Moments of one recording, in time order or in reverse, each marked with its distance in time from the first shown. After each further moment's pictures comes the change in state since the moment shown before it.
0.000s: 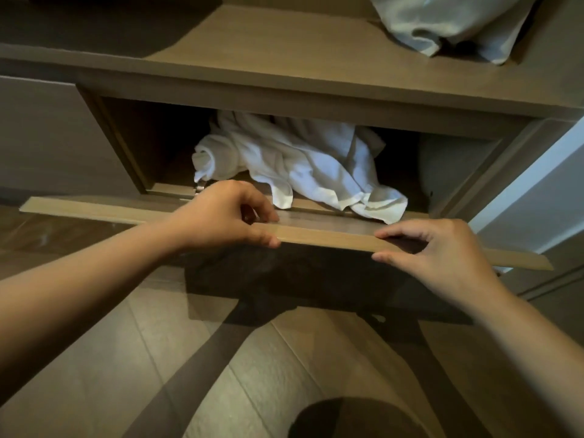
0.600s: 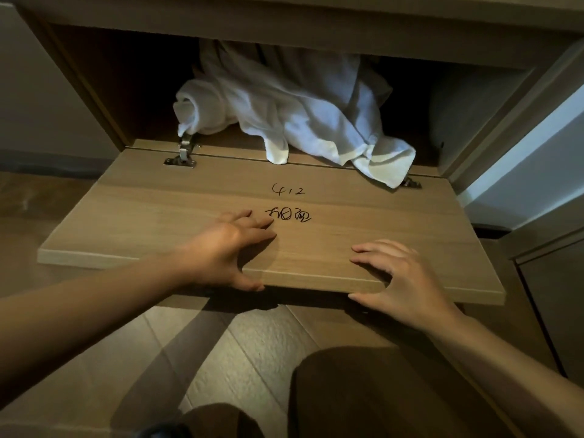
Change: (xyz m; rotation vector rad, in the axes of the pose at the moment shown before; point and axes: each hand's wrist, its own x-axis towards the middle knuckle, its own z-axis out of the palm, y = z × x) left_hand -0.026 -0.063 0.101 0.339 -0.337 0.067; right_hand -0.052 0.061 0.093 -0.098 -0.249 -0.060
